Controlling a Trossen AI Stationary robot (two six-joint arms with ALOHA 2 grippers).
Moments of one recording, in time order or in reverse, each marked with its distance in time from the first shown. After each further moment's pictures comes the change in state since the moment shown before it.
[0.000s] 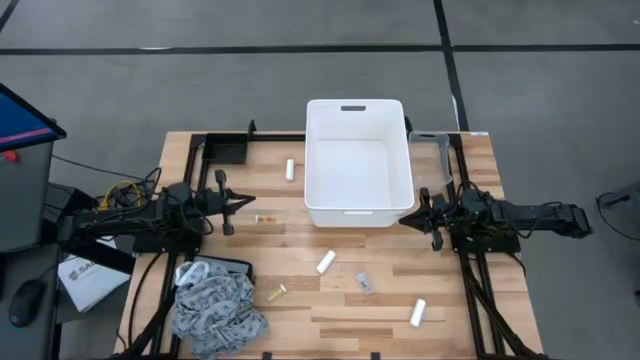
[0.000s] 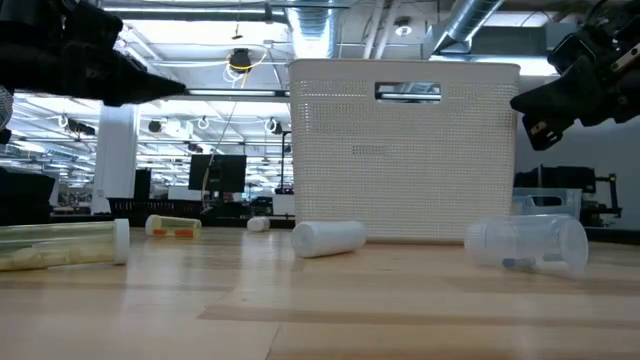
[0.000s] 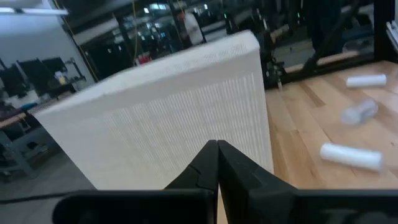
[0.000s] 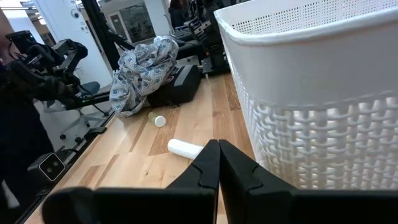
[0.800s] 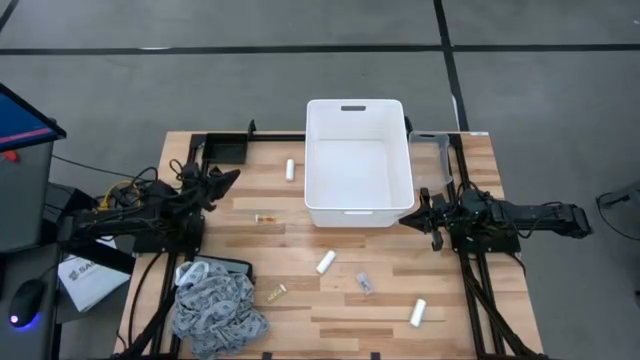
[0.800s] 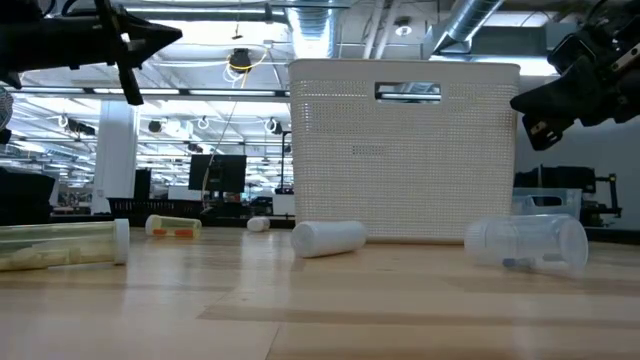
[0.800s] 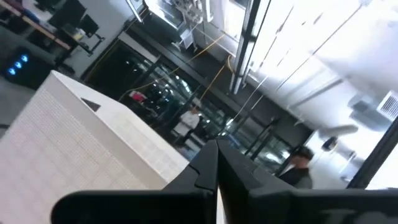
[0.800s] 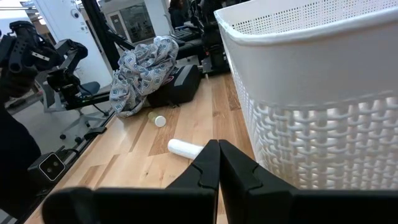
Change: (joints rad) left arm 0.000 -0.002 0.001 0.380 -0.201 -0.998; right arm 0.000 0.000 0.000 0.000 0.000 0.000
